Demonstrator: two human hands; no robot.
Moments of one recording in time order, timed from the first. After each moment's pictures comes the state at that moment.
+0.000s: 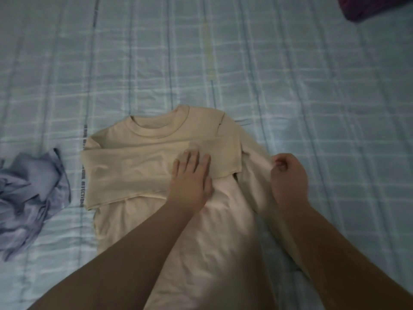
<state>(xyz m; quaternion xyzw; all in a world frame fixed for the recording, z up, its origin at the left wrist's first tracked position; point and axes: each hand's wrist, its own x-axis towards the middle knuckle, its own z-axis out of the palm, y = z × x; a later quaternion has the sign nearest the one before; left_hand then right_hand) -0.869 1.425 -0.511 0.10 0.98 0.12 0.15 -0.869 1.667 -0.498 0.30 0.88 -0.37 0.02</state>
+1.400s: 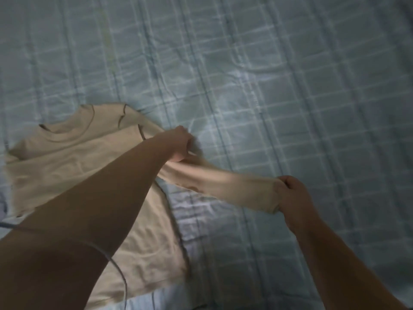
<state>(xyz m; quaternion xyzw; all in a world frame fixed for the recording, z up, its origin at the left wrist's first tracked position) -0.947 1.659 -0.481 0.25 0.89 -0.03 0.37 -0.730 1.910 -0.487 0.45 0.70 -0.54 0.14</state>
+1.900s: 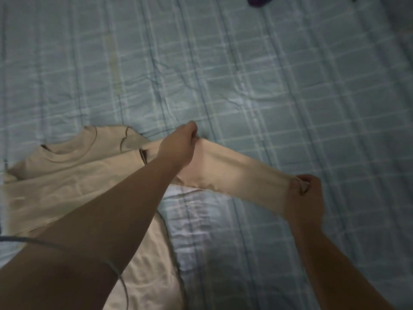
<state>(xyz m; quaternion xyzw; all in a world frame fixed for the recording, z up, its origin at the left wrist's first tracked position) -0.982 1.674 -0.489 0.13 0.96 0.20 0.16 -0.788 1.928 -0.481 0.46 0.78 -0.41 -0.05</state>
